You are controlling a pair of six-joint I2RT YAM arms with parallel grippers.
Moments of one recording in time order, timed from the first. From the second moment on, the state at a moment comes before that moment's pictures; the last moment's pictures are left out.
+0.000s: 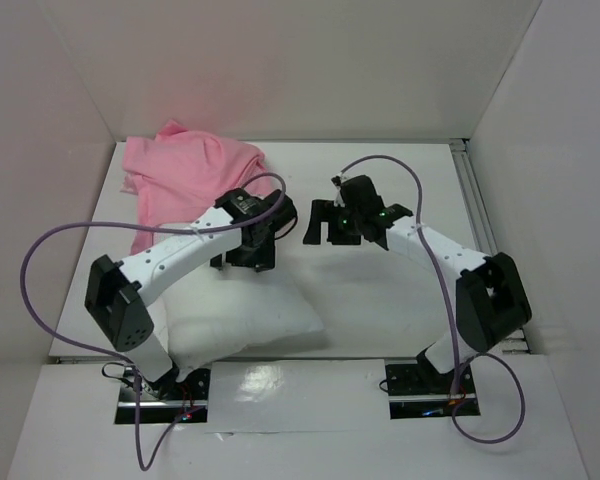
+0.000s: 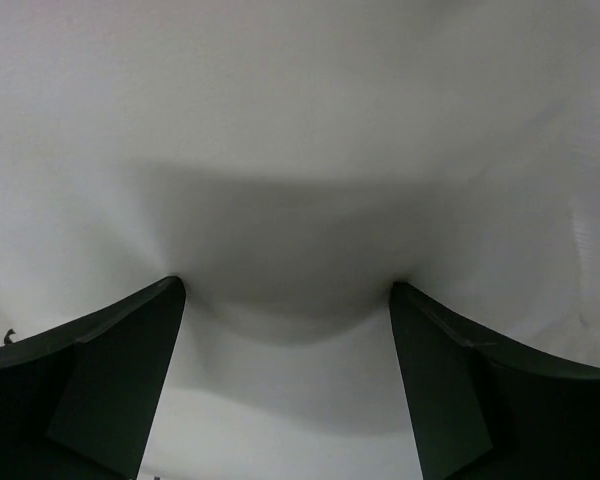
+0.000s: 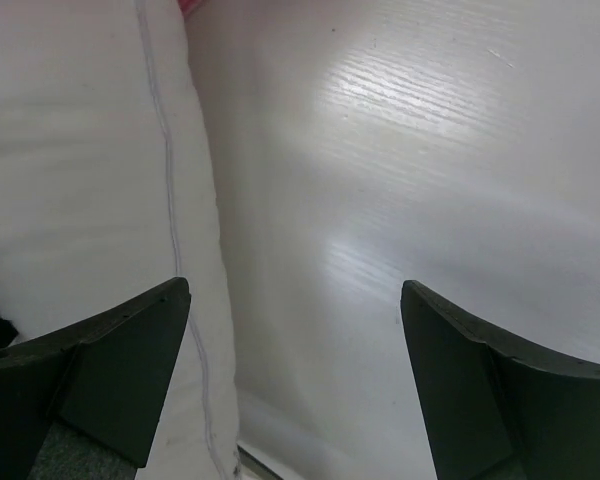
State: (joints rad) left arm -0.77 1.62 1.56 -1.39 -0.41 -0.83; right arm 0.52 1.49 1.07 -0.35 -0.22 0.49
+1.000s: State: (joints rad) left arm -0.52 1.57 1.75 -1.43 -0.31 -0.64; right arm 0.61 2.24 1.75 -0.09 -0.11 0.17
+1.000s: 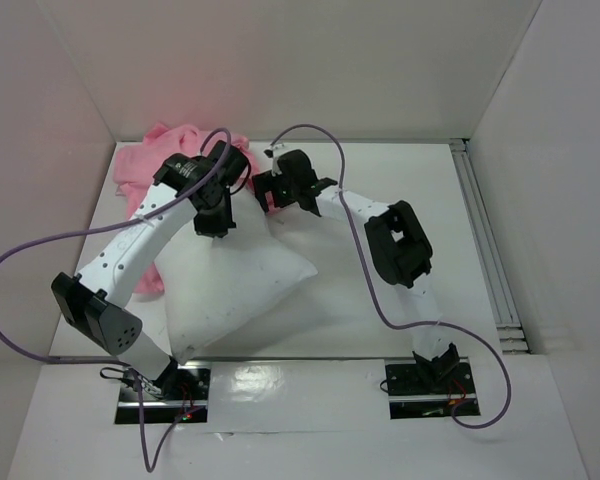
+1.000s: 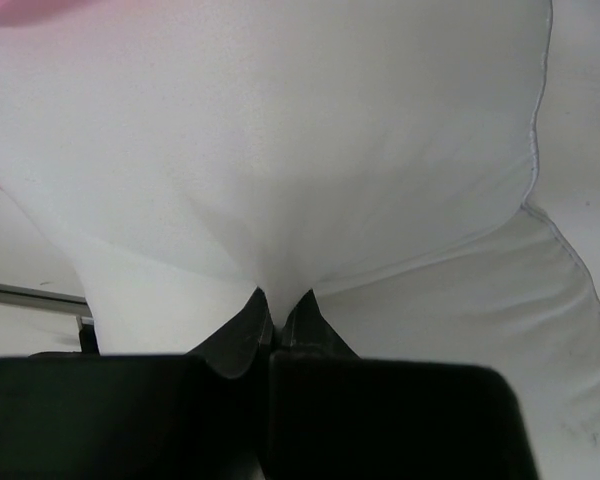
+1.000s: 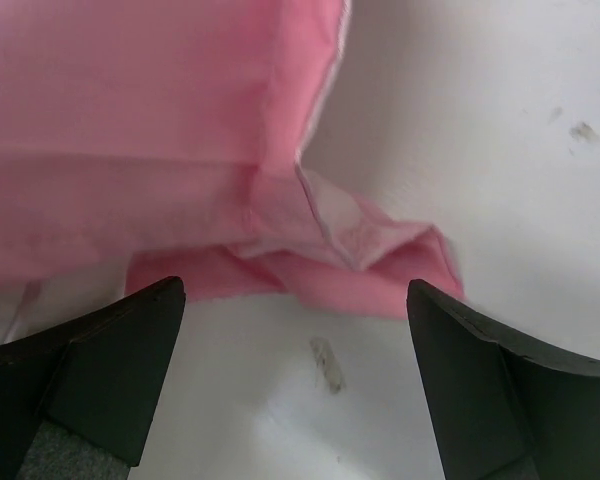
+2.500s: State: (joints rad) left arm -0.72 1.71 2.08 -1.42 -0.67 -0.94; right arm 0.47 1.94 1.83 -0.45 -0.55 0.17
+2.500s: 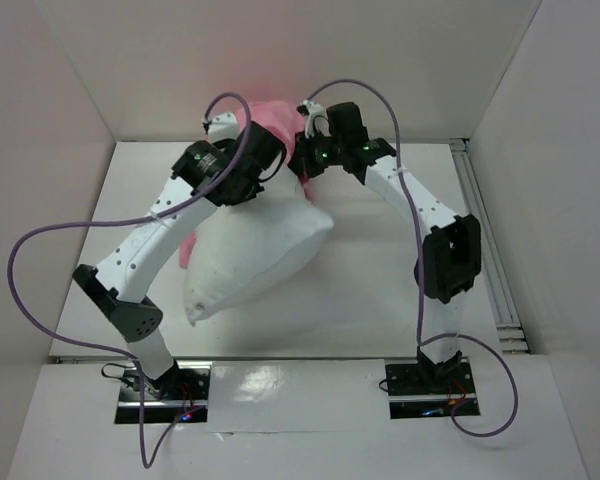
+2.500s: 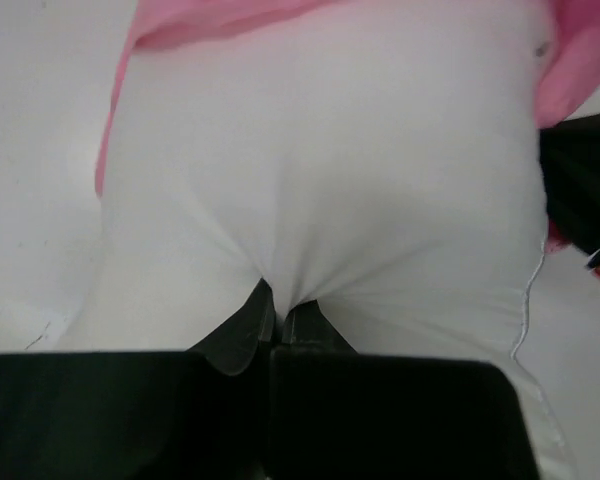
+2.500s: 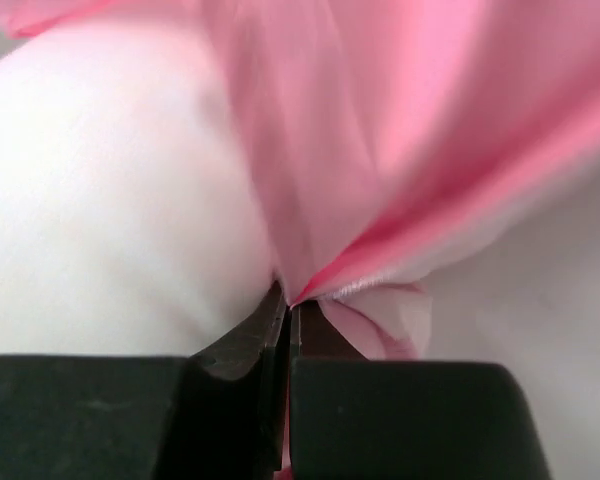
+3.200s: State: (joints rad) left arm -0.96 1.72 1.84 -1.28 -0.70 -1.02; right arm 0.45 1.41 0.99 -0.40 -0.53 0.28
